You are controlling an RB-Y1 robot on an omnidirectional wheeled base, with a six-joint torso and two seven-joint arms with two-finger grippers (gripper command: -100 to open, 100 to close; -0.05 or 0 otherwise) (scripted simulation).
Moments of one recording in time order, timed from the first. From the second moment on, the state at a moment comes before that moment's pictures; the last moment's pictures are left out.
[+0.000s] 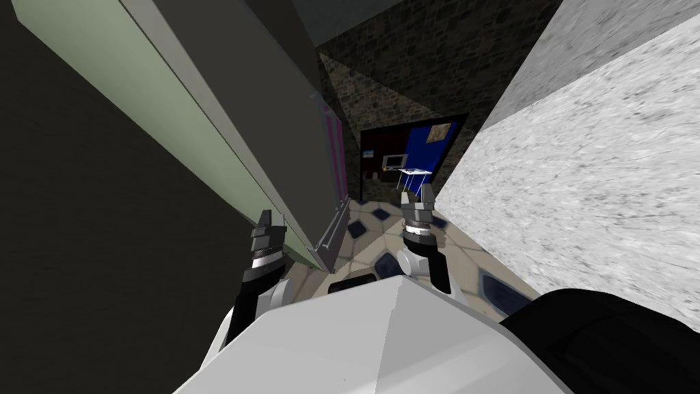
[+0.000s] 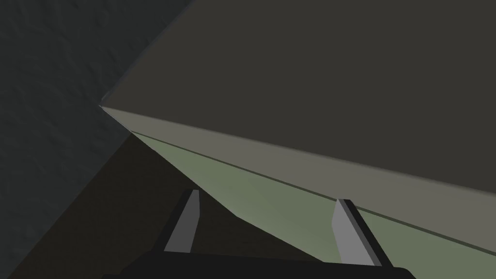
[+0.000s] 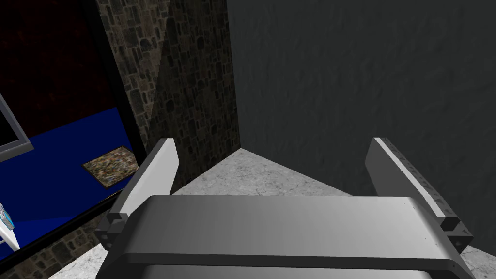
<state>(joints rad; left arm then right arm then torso) 0.52 -0.01 0.00 -2.35 -0.09 -0.41 -0.06 0.50 0.04 -0.05 -2.39 -0.10 -0.55 0.17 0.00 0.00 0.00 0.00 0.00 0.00</state>
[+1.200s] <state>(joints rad) 0.51 0.04 -0.01 -2.33 -0.10 -0.41 -0.06 0.50 0.04 -0.05 -2.39 -0.10 -0.55 0.17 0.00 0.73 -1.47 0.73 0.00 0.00</state>
